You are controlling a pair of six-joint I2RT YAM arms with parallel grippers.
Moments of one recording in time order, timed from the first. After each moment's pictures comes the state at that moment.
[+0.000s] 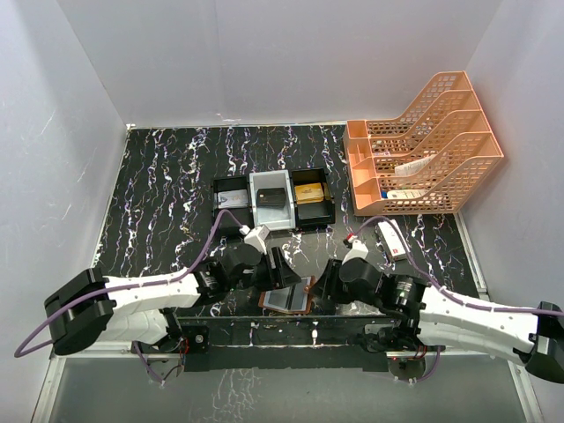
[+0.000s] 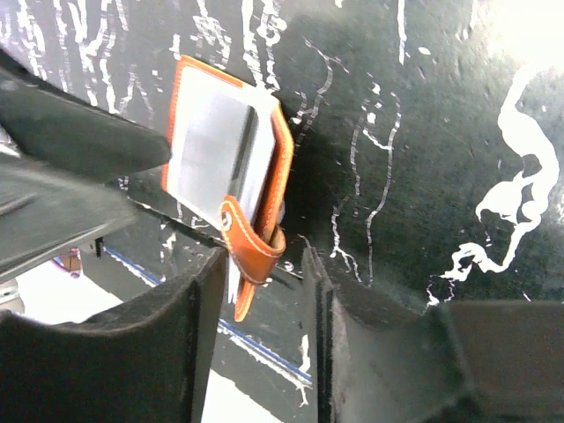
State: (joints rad) left arm -1.08 1.19 0.45 0.19 0.00 -1.08; right arm 1.10 0.72 0.35 -0.37 0.18 1.12
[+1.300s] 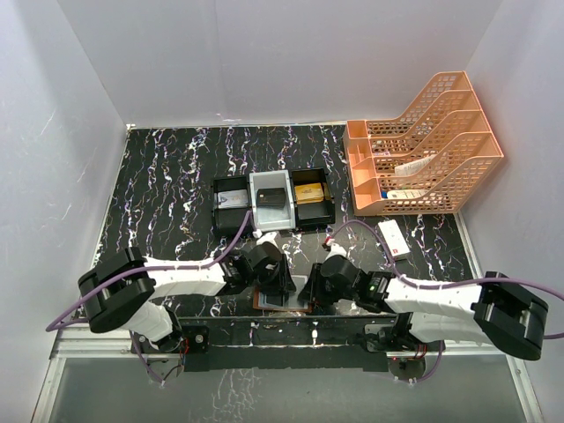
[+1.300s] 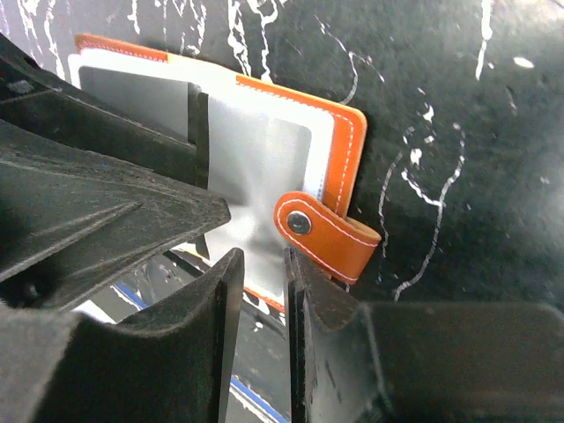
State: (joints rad) left arm -1.08 1.45 0.59 0.00 0.00 -1.02; right arm 1.05 1.08 0.32 -0.04 0.03 1.05
